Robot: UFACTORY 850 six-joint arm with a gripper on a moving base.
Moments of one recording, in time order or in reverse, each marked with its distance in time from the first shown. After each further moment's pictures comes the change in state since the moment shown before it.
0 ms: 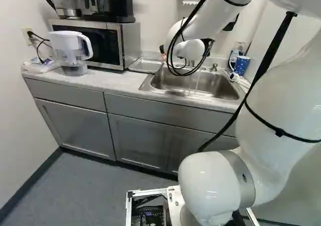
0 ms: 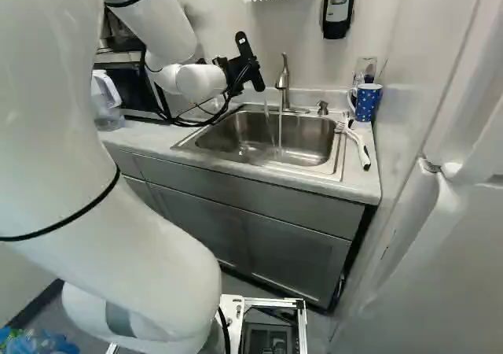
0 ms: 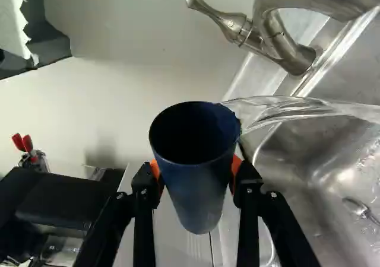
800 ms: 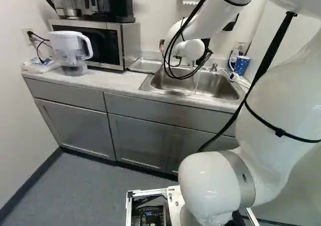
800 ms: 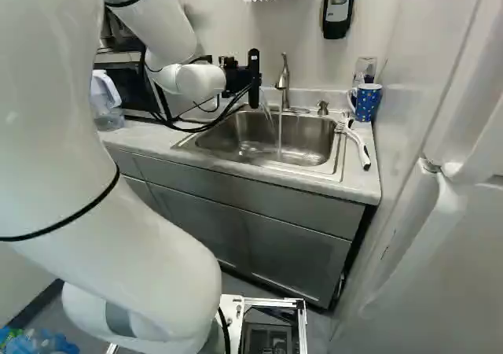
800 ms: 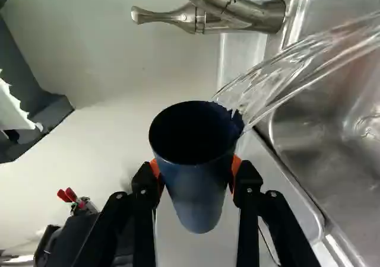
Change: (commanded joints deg) arm 0.0 0.0 0.0 0.0 0.0 24.1
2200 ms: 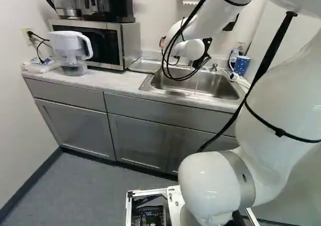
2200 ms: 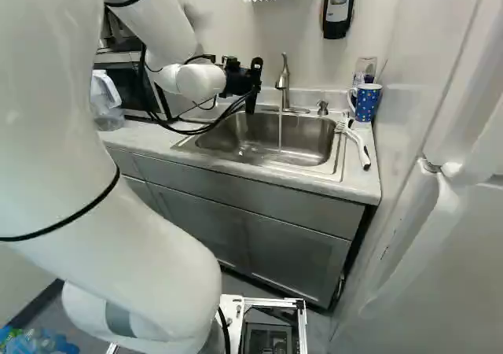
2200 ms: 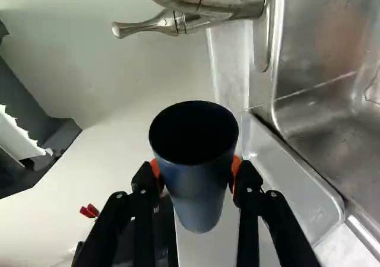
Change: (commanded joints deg) arm 0.0 0.0 0.0 0.0 0.0 7.2
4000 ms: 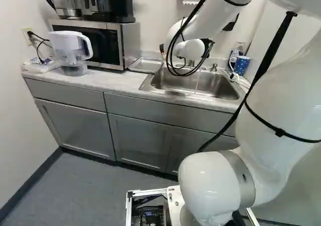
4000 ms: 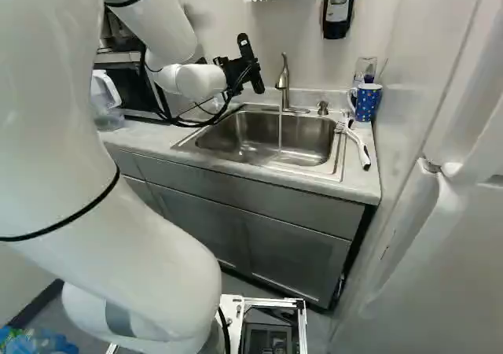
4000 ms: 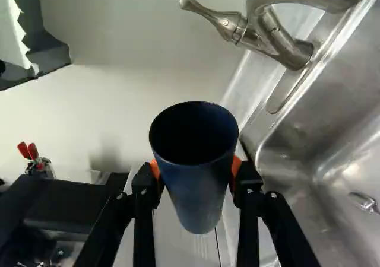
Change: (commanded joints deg) arm 0.0 0.0 0.0 0.0 0.0 -34.4
